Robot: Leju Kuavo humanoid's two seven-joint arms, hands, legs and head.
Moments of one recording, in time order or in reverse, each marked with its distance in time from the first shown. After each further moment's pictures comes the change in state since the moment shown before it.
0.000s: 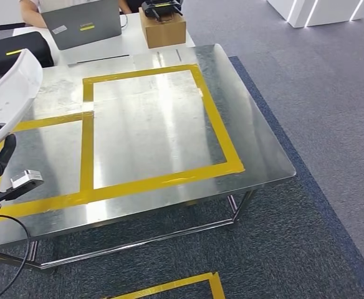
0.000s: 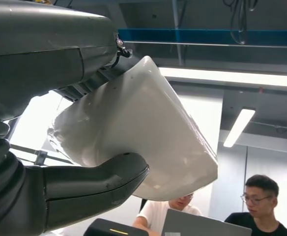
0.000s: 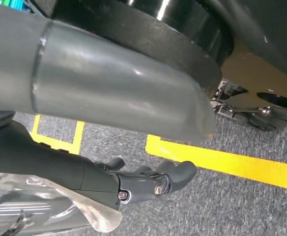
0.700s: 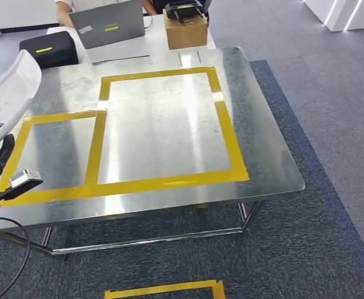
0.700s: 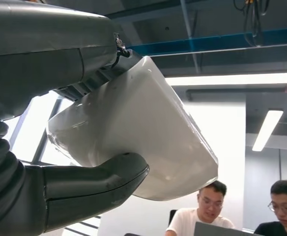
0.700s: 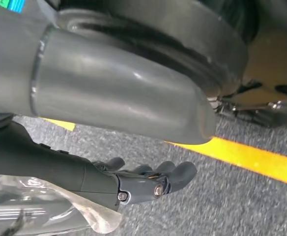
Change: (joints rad) left arm 0.005 0.004 0.000 0.004 0.003 0.002 0.010; right arm 0.007 0.000 0.000 -0.002 0.002 -0.007 -0.002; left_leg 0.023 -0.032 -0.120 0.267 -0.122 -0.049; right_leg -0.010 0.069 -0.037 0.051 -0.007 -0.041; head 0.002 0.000
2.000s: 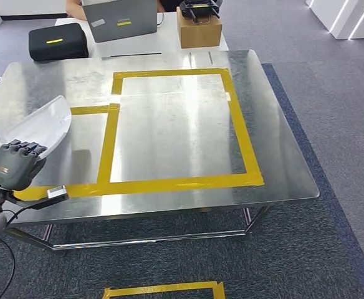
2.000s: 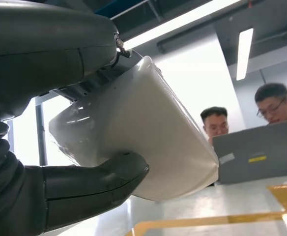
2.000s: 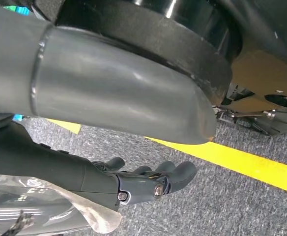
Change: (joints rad) left arm -0.096 0.018 -0.213 0.249 -0.283 -0.086 0.092; right arm -0.010 0.000 0.000 -0.003 -0.016 0.025 0.020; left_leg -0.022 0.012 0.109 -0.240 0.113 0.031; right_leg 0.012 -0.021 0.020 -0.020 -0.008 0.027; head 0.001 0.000
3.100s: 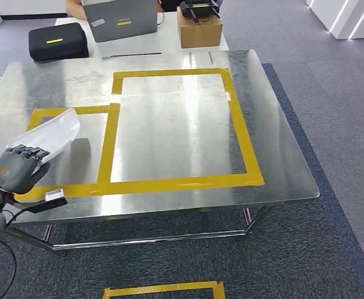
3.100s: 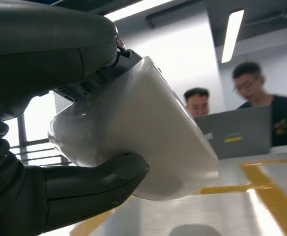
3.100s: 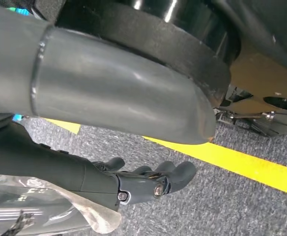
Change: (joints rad) left arm 0.002 0.024 -0.042 0.031 0.180 -0.030 -0.128; right arm -0.001 0.000 0.000 0.000 0.003 0.007 -0.003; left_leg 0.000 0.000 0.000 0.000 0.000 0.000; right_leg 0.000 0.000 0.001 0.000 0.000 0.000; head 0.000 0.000
